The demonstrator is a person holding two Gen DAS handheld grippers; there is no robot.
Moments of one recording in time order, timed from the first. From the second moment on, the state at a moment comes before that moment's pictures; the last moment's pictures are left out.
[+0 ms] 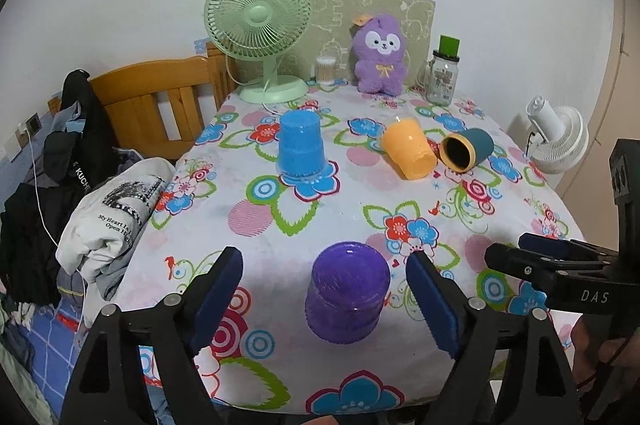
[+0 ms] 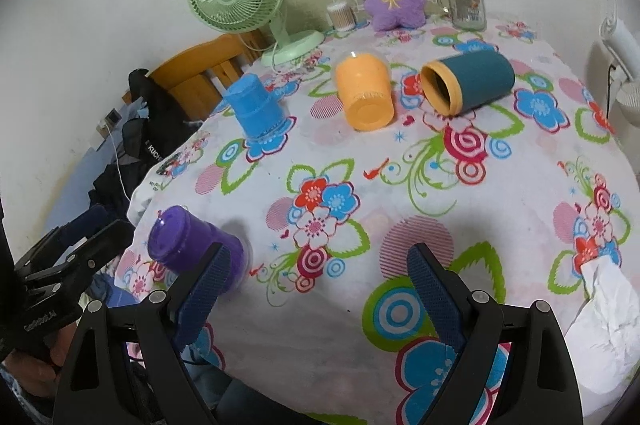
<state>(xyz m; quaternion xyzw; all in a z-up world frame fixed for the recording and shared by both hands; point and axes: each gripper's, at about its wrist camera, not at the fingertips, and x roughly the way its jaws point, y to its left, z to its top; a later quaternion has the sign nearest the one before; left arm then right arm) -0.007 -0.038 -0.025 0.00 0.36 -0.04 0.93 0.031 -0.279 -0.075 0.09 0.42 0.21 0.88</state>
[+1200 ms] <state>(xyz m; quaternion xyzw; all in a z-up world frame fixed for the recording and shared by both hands) -0.032 0.001 0.012 -0.05 0.29 -0.03 0.96 0.002 -0.222 0.001 0.02 0.33 0.23 0.92</state>
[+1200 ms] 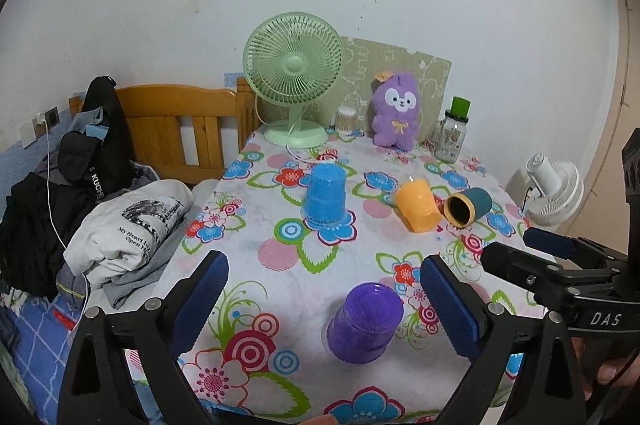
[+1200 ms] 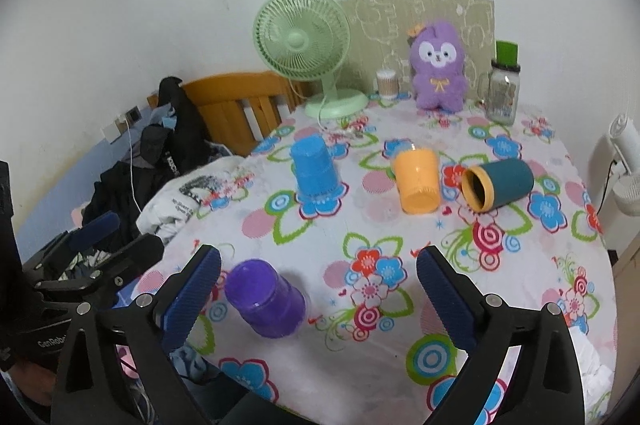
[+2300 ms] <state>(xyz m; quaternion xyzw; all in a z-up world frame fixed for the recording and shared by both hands) -0.045 0.012 0.029 -0.06 0.24 0.00 0.97 -0.021 -0.209 0.027 0.01 0.27 0.23 0.94</state>
